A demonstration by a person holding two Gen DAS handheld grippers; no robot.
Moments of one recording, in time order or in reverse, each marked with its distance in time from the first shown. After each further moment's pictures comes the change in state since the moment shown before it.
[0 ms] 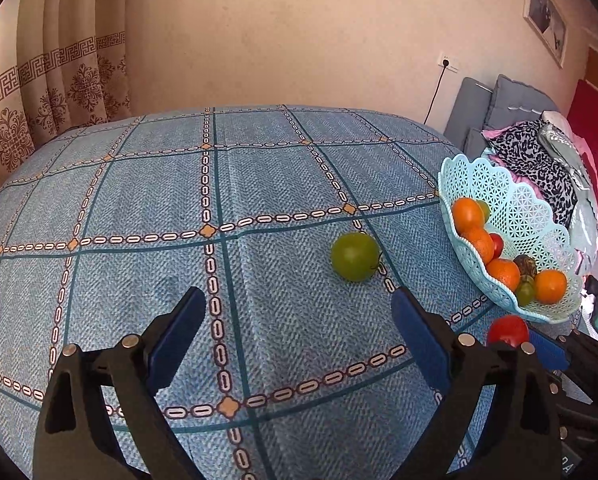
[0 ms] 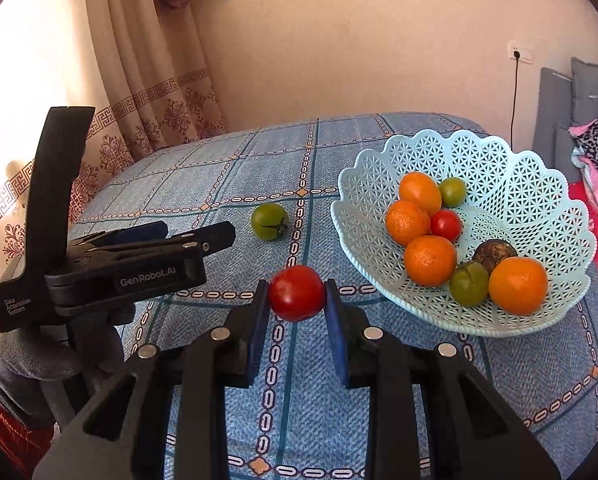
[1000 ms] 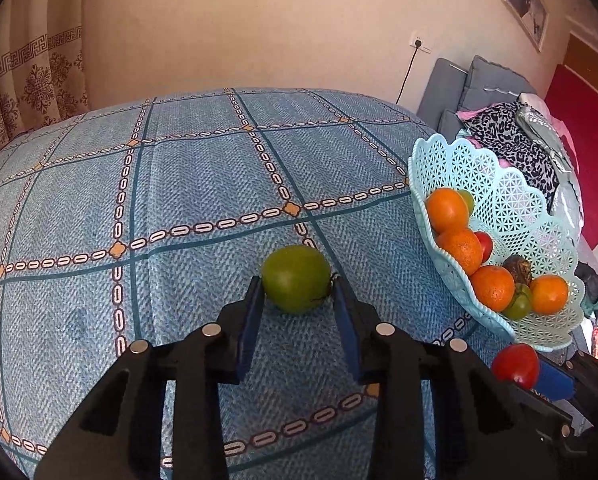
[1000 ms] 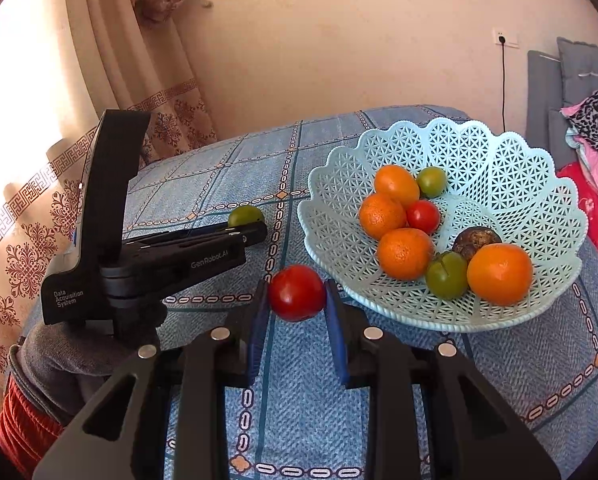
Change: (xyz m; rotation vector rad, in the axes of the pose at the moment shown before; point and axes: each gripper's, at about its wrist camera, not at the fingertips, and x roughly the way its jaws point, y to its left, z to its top) left arm 0.043 -0.038 0.009 0.056 0.040 -0.085; right arm -0.002 -0.014 0.003 0.068 -0.010 0.004
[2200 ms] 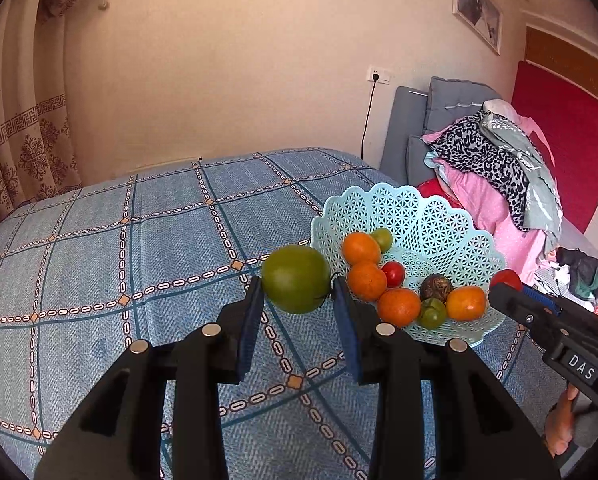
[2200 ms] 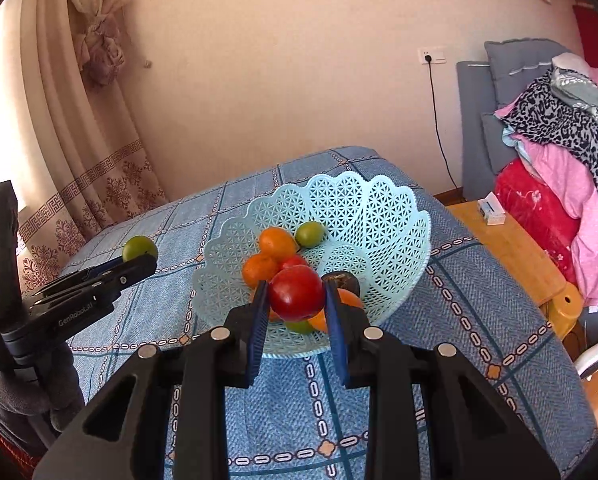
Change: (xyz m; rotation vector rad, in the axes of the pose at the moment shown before) left arm -0.087 -0.048 0.002 0.120 -0.163 -0.039; right arm -0.059 -0.077 0.014 0.139 -0.160 -0.164
